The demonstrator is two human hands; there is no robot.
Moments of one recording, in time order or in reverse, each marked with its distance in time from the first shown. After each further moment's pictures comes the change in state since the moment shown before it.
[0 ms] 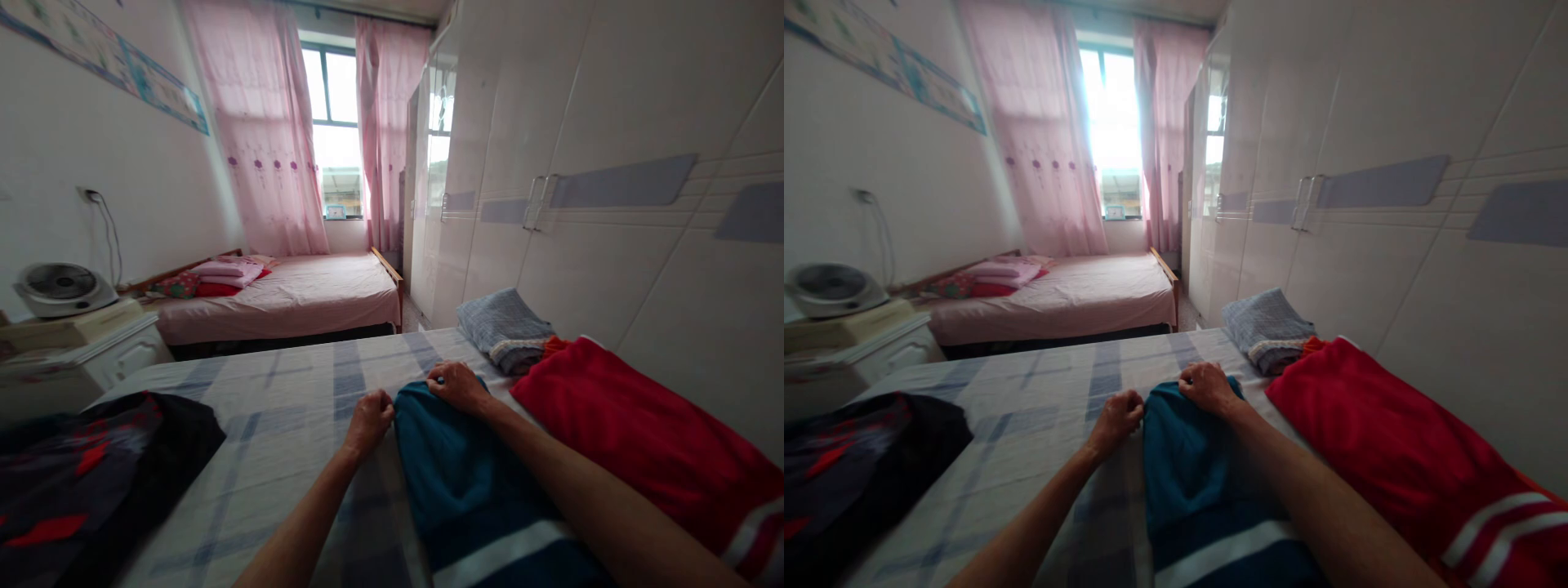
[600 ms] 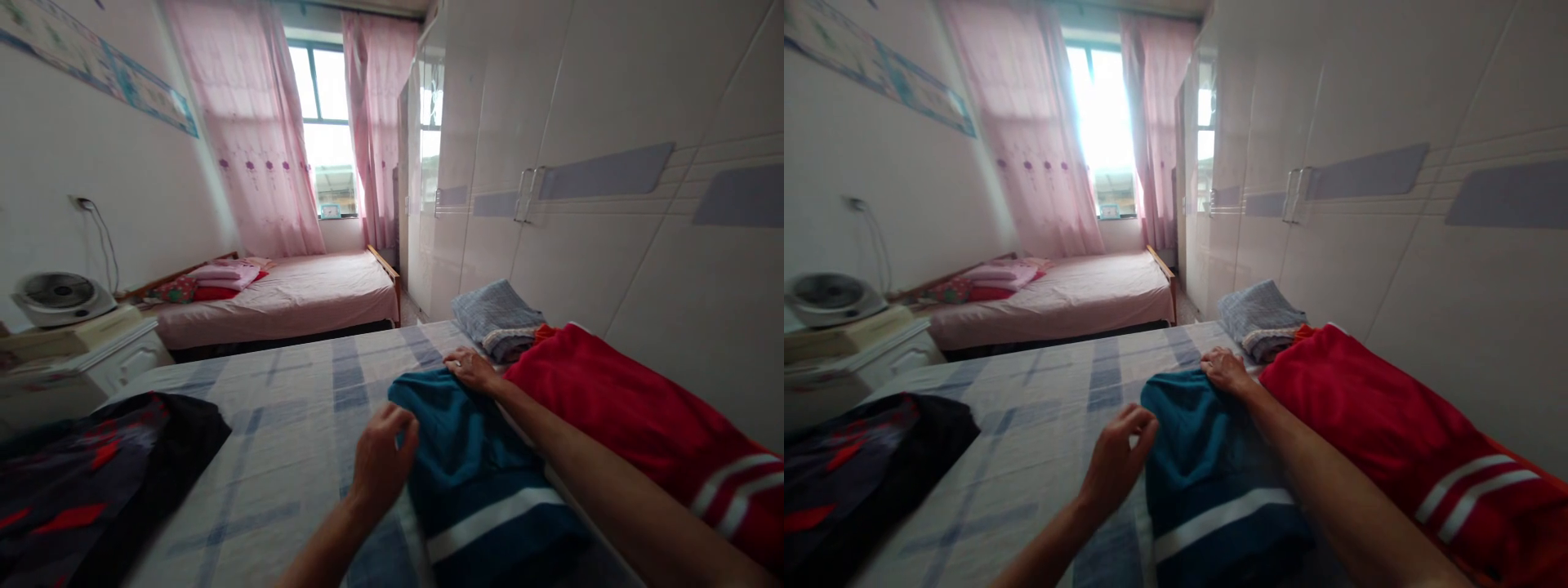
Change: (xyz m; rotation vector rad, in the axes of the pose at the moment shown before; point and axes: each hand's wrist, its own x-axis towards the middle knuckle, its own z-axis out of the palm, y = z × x) left_hand -0.086 0.057 -0.006 0.033 0.021 0.300; right_hand -0.007 0.048 -0.003 -0.001 -0.079 0.176
